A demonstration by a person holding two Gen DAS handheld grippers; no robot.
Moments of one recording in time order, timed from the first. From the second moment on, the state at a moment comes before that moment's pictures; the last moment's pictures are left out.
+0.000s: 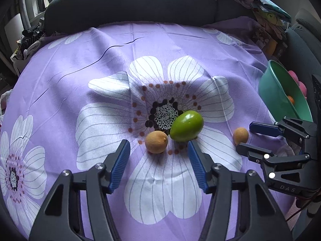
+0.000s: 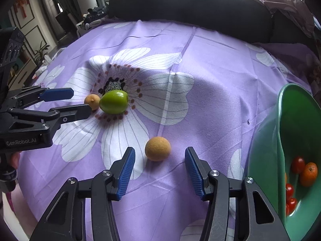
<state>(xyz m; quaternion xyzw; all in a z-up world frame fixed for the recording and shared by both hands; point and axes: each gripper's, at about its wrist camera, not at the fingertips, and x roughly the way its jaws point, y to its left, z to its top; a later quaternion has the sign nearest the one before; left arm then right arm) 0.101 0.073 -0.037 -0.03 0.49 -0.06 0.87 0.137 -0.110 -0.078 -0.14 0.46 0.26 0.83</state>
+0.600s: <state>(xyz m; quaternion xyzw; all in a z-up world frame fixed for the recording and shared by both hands) 0.121 0.069 -0.052 -0.04 0.51 -0.05 0.86 0.149 -0.106 -0.087 -0.15 0.47 0.29 0.82</state>
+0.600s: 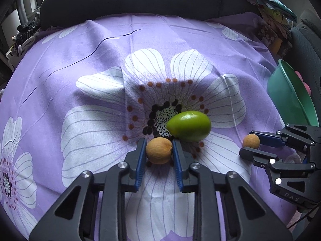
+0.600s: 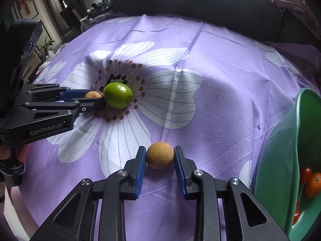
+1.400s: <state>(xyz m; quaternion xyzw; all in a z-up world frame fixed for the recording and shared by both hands) 0.040 0.050 0.004 -0.07 0.44 -0.05 0.89 0.083 -0.140 -0.041 -0.08 0.43 0.30 0.85</state>
